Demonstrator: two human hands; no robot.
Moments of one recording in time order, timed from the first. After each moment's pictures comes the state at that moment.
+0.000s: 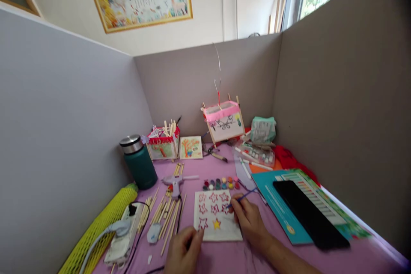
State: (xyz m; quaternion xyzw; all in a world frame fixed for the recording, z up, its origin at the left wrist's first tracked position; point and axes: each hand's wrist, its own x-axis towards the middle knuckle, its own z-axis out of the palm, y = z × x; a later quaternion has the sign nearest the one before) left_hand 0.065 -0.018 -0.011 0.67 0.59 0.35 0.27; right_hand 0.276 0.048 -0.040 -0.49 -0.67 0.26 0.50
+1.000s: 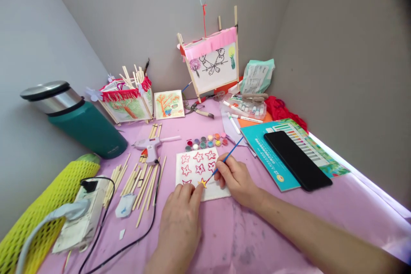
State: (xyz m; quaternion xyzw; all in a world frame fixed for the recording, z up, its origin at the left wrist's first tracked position) left_hand 0.089 -0.007 -0.032 0.84 0.53 0.11 -0.01; right_hand 0.270 0.047 -0.037 -0.47 -0.67 0.35 0.46
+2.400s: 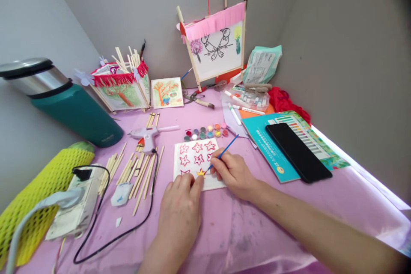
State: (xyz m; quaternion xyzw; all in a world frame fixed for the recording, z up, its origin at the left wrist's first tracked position) left_hand 0.094 -0.005 -0.035 0.85 0.52 0.09 -0.05; right_hand 0.269 0.047 -0.039 -0.45 -0.73 0.30 0.40
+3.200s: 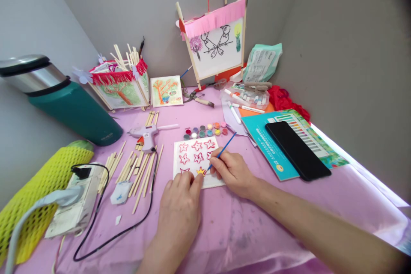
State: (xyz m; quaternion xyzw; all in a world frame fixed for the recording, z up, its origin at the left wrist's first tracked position) left_hand 0.094 -0.007 -0.033 0.84 0.53 0.08 -0.06; right_hand 0.270 0.046 -0.039 -0.44 -0.74 0.30 0.40
